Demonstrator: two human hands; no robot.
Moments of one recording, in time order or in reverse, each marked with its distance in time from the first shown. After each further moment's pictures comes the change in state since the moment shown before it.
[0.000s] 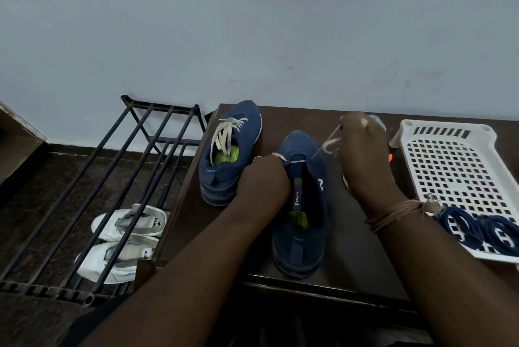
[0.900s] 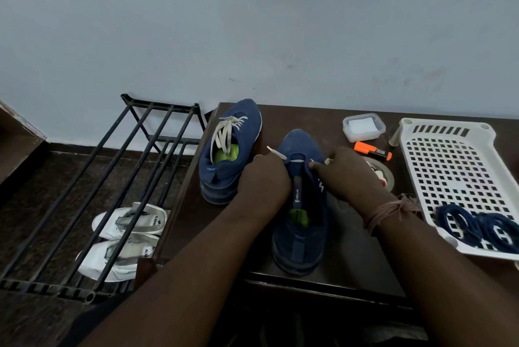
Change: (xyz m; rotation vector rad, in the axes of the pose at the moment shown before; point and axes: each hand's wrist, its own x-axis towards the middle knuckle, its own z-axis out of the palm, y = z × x) left_hand 0.002 0.000 0.004 -0.010 0.016 -0.026; right_hand -0.002 0.034 -0.002 -0.781 -0.387 0.169
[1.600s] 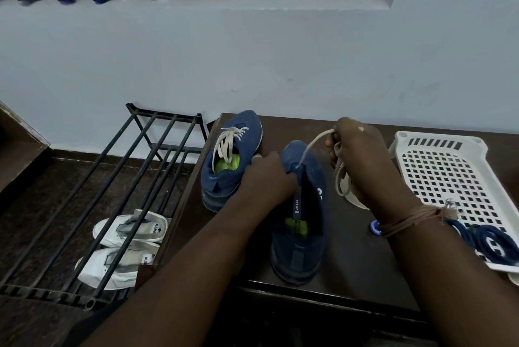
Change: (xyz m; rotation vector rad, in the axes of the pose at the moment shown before) left_hand 0.001 0.006 -0.027 -0.192 -0.127 -0.022; right_hand -0.017 -0.033 -0.043 0.876 0.137 -0.096
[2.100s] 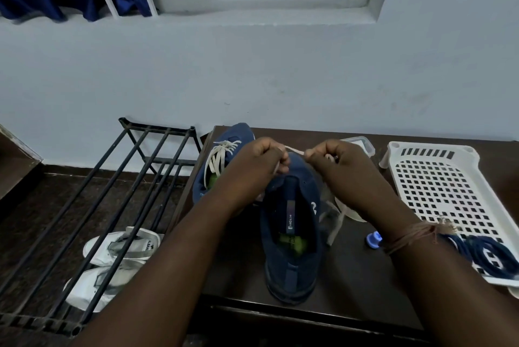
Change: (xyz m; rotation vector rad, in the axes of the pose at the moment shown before) left_hand -0.003 0.009 -0.038 -0.758 -0.006 0.096; right_hand 0.006 0.012 -0.011 -0.459 -0.126 -0.264
